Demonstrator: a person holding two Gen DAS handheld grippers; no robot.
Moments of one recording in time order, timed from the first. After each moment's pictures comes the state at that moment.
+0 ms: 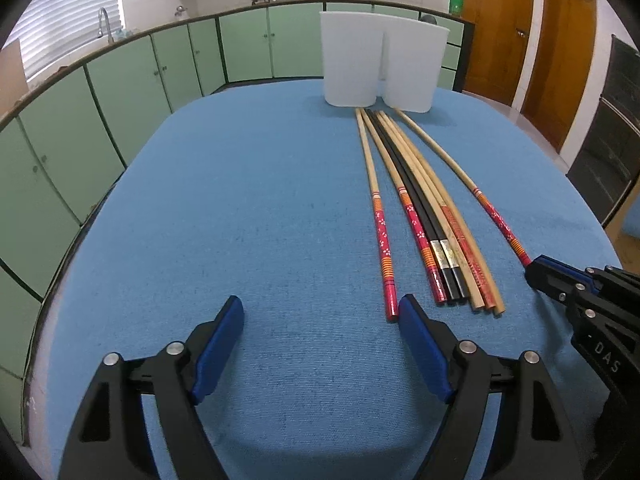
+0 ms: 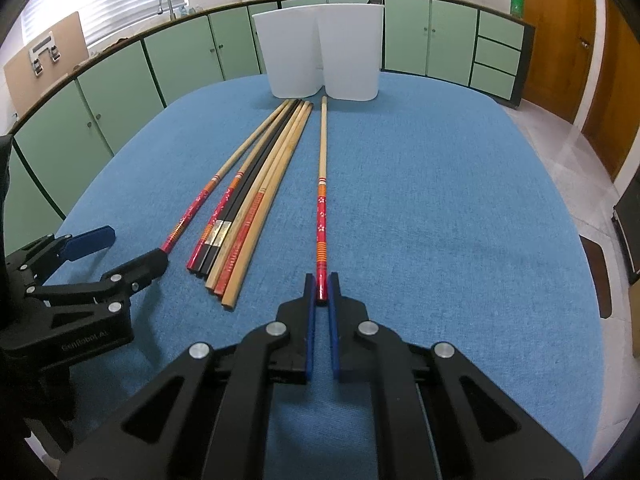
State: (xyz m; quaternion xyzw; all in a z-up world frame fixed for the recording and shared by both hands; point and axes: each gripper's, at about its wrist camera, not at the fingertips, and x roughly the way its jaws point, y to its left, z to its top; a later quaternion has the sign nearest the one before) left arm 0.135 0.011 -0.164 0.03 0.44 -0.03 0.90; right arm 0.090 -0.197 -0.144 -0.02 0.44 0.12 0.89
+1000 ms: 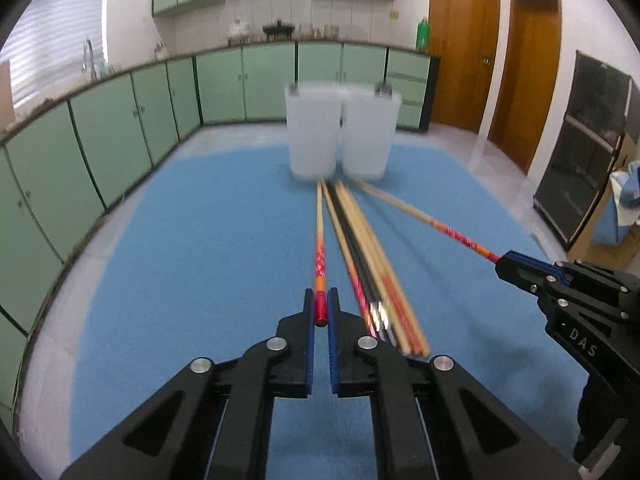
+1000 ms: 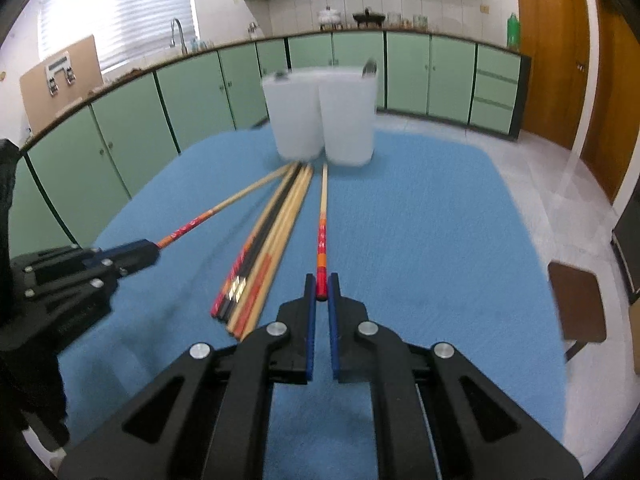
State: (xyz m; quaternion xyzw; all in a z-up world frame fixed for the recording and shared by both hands) left arm 0.120 0.004 -0.096 0.02 0.36 -0.09 0.93; right arm 0.079 -0.210 -0.084 -0.01 0.35 0.14 0.93
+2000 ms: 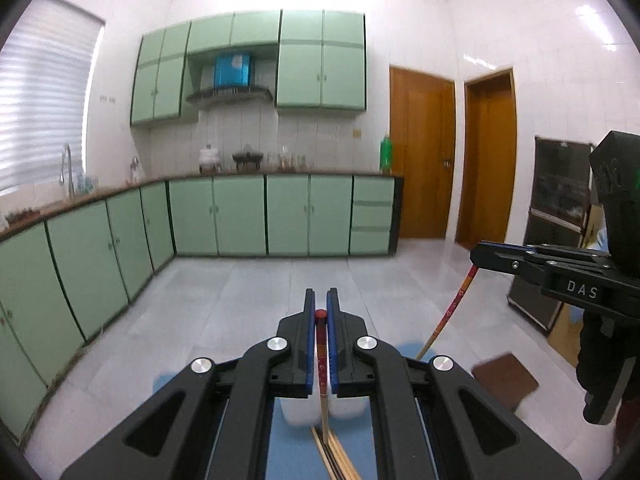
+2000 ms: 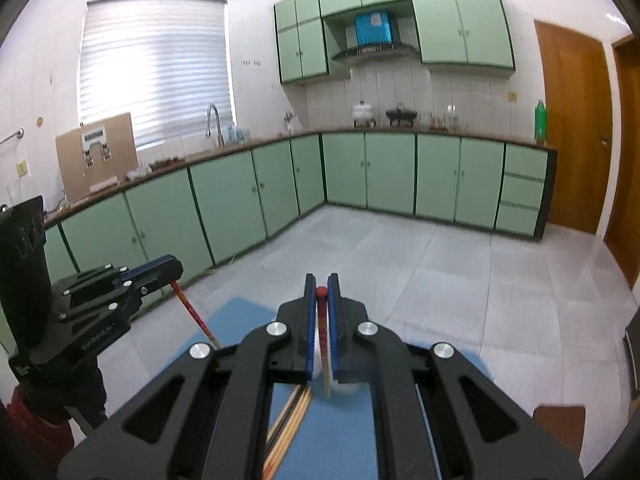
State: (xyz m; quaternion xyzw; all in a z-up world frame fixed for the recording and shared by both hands) left arm 0.224 0.002 0.111 0.02 0.14 -0.15 0.98; right arm 0.212 -0.241 0.154 -0.01 0.21 0.20 0.96
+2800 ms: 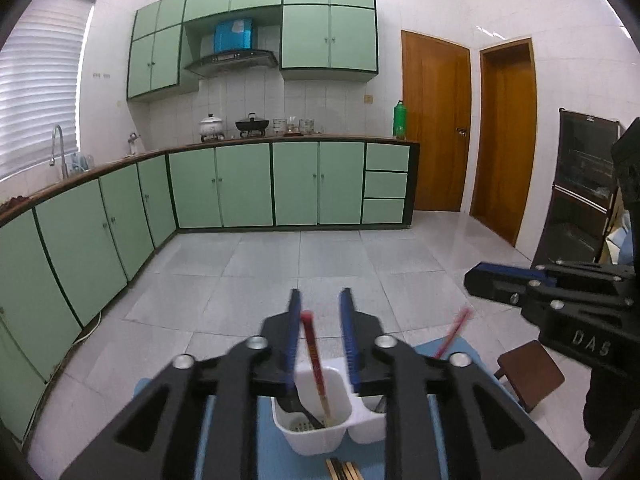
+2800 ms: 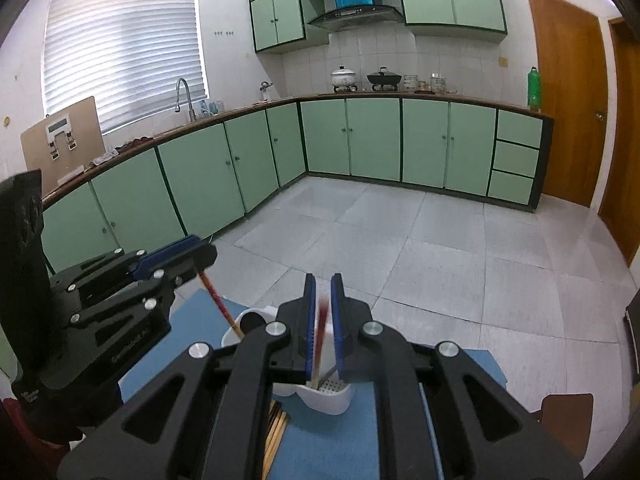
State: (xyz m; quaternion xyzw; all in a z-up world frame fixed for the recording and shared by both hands) left arm 0.332 -0.021 0.053 0.03 0.21 -0.13 0.97; right arm 0.304 -0.219 0.086 0.00 0.28 0.17 0.95
